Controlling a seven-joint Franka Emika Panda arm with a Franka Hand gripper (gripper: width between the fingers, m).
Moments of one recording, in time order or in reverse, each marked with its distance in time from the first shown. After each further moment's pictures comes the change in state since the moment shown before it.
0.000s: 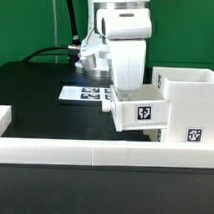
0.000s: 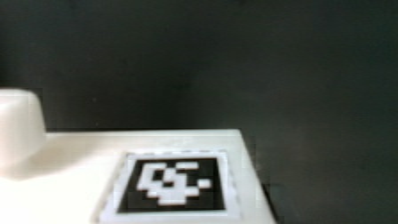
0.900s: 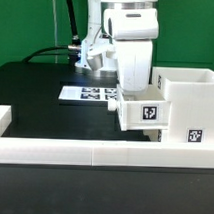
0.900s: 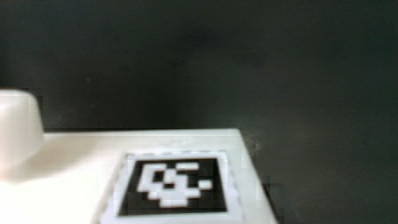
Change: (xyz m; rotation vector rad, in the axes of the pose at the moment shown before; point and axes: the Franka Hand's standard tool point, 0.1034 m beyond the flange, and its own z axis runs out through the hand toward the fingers) arm 0.007 0.001 -0.001 0.015 -0.001 0.026
